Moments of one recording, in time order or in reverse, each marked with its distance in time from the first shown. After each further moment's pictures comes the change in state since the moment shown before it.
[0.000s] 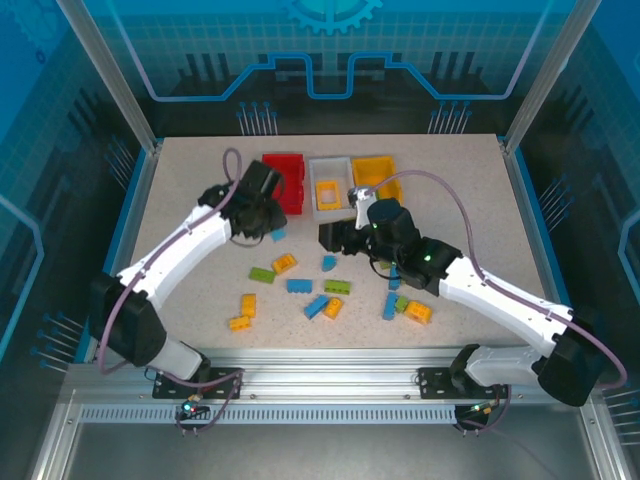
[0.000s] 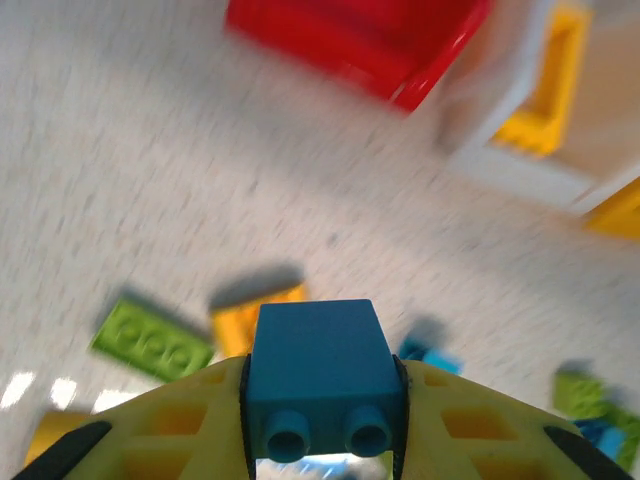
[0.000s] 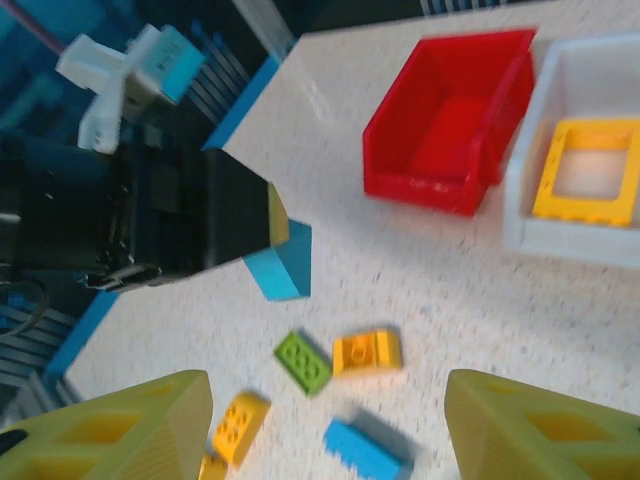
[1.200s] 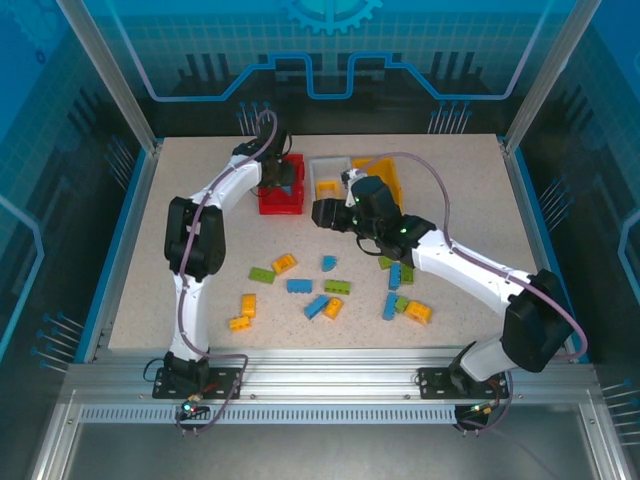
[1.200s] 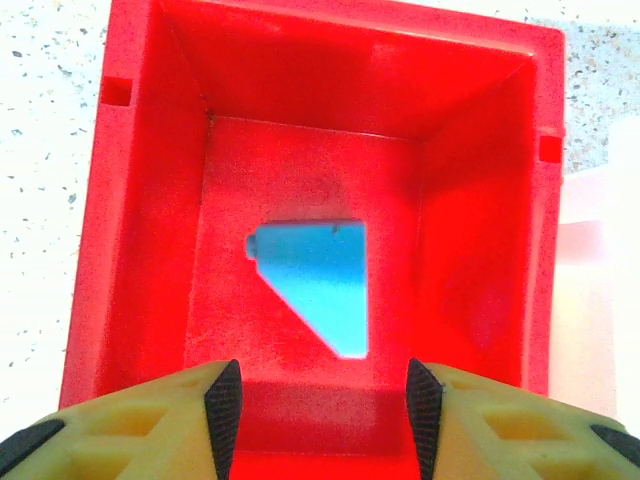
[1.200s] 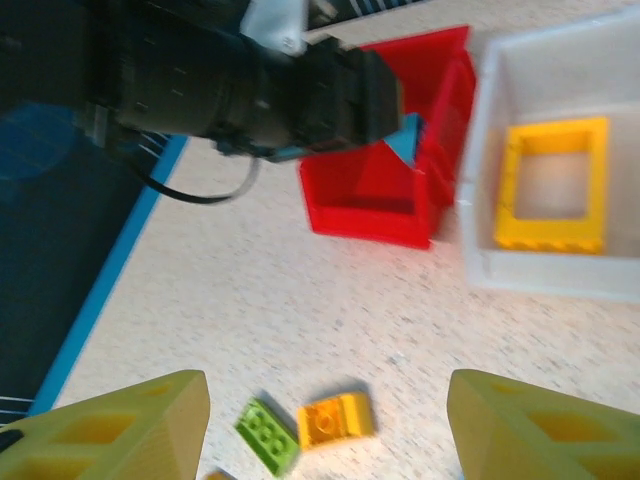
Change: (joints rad) left arm 0.178 0.677 0.528 0.169 0.020 0.431; right arm -0.081 0.223 0.134 -0.010 0.014 0.064
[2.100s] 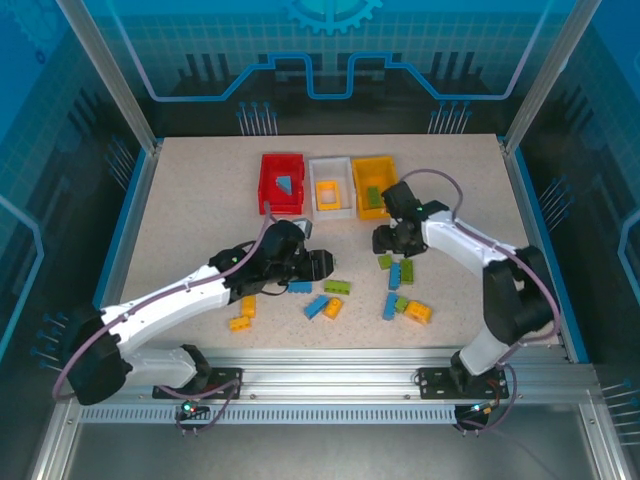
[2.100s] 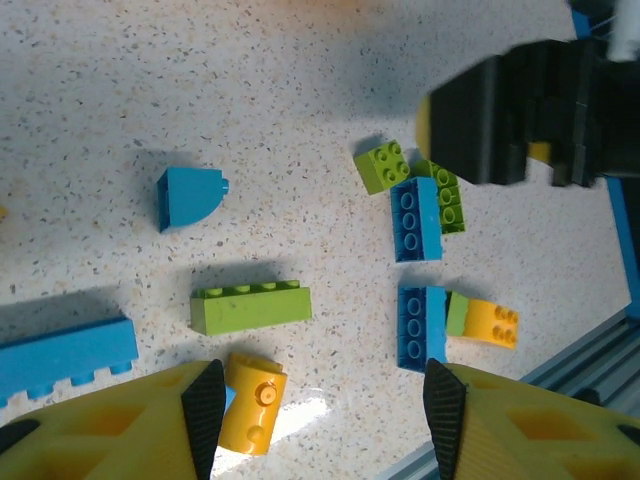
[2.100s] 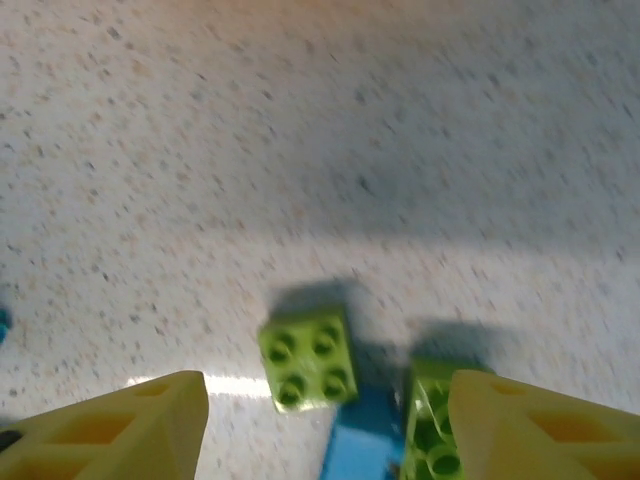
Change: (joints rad) left arm -0.541 -0.982 -1.020 0.317 0.125 -0.395; right arm -0.282 0.187 0.006 -0.534 0.054 -0.240
